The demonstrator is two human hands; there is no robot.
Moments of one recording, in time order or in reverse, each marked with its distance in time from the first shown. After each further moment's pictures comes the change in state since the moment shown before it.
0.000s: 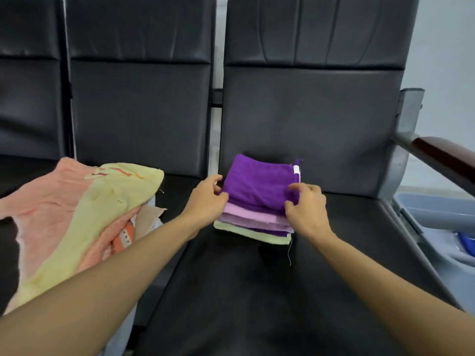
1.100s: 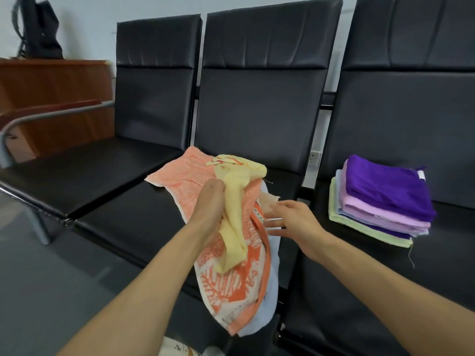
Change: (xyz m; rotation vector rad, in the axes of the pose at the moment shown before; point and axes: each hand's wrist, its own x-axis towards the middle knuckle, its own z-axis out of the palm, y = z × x) left_hand -0.113 -0.098 -0.187 -0.493 0.325 -0.208; right_hand -0.124 -0.200 0.118 0.677 -0.616 0.169
